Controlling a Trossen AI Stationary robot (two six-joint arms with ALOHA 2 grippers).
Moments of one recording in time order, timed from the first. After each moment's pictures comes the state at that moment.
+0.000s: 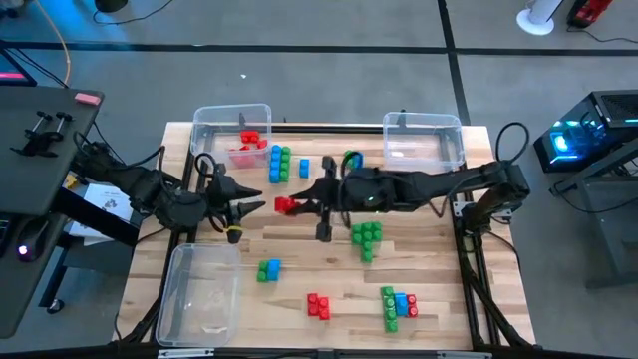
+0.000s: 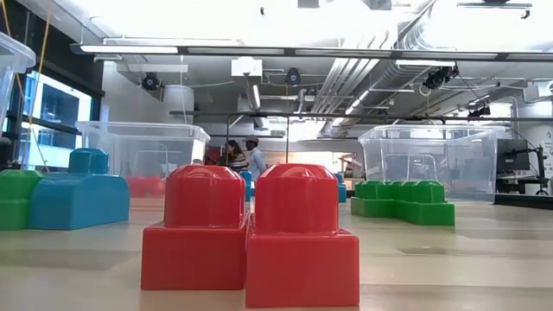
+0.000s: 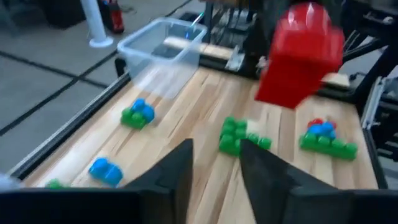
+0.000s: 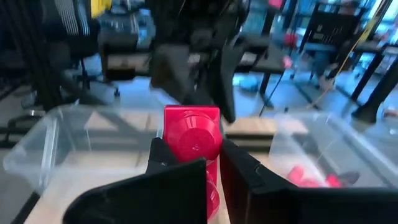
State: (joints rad) left arm -0.48 1.01 1.15 -0.68 -0.74 -0.44; right arm 0.17 1.68 1.64 -0.16 0.24 -0.05
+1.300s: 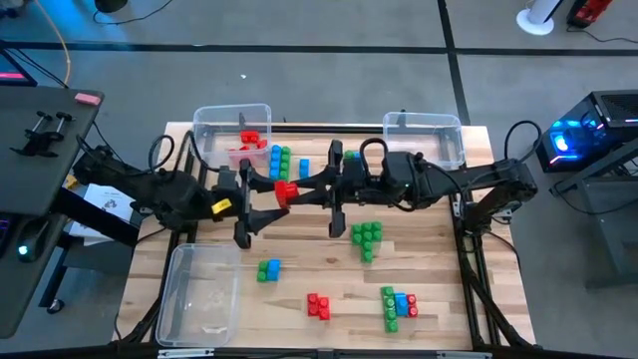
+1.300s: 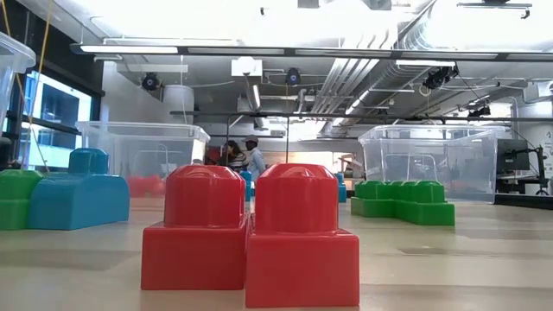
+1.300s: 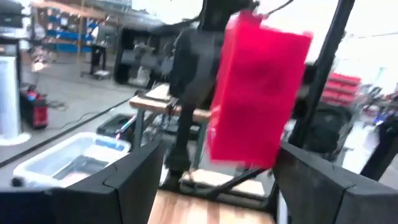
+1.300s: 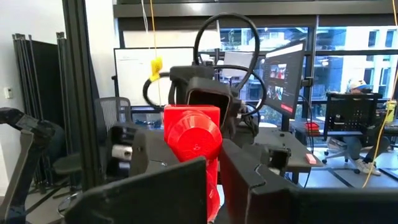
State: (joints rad) left arm -0.40 1.12 1.15 0.08 -0.51 -0.14; right arm 0.18 1.63 1.64 0.20 0.13 -0.03
